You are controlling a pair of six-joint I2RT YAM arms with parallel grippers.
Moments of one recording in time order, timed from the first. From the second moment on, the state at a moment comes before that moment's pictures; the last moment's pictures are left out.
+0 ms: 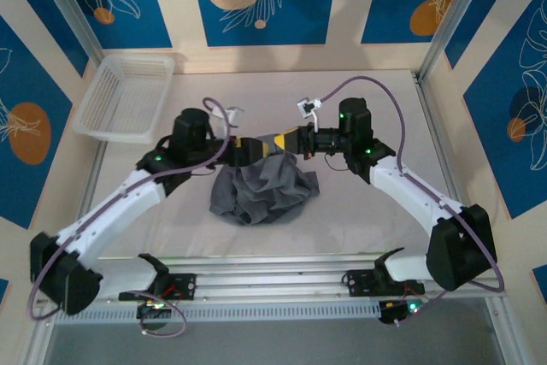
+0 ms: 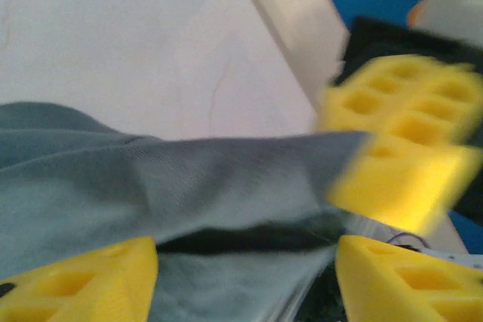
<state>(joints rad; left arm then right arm) -0.62 1.31 1.05 -0.26 0.50 -0.57 0.45 1.33 0.96 0.08 -0.94 0.46</state>
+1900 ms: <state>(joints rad) -0.44 1.49 1.33 -0.52 0.67 -0.58 0.41 1.29 0.84 0.15 -0.86 0.56</state>
